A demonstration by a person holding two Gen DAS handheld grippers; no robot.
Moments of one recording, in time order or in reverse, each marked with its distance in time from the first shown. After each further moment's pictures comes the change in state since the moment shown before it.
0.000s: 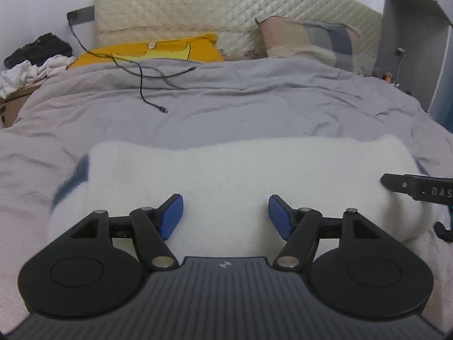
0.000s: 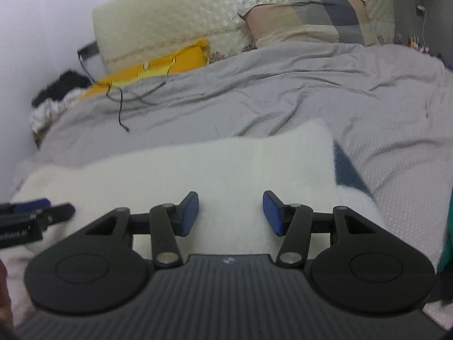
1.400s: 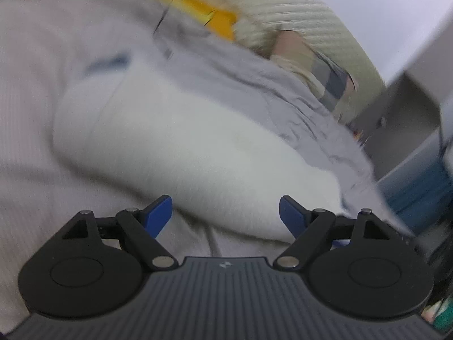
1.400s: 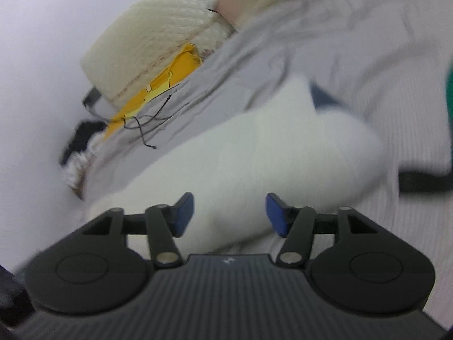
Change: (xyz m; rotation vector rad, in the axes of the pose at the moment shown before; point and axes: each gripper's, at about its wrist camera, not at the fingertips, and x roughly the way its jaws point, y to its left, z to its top) left arm -0.054 0.052 -0.039 -0.562 0.114 -0.284; right arm -0.047 -0.038 -0.029 0.464 0.060 0.186
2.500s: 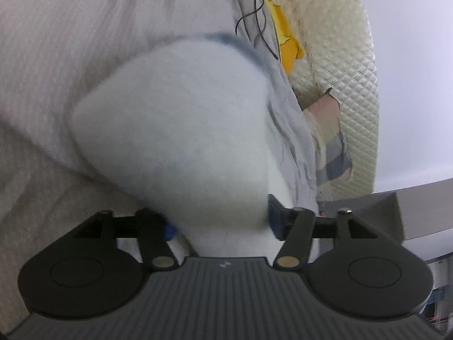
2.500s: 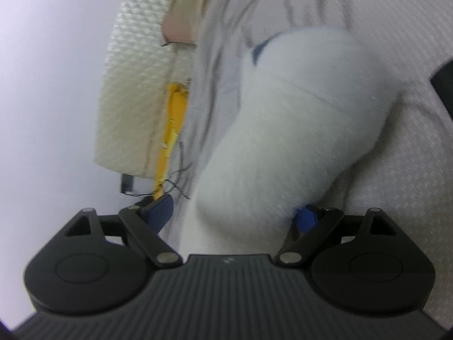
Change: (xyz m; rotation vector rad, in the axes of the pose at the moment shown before) left arm 0.019 0.075 0.006 -0.553 -0.028 -0.143; right arm 0.055 -0.040 0.008 0.527 -0.060 0.230
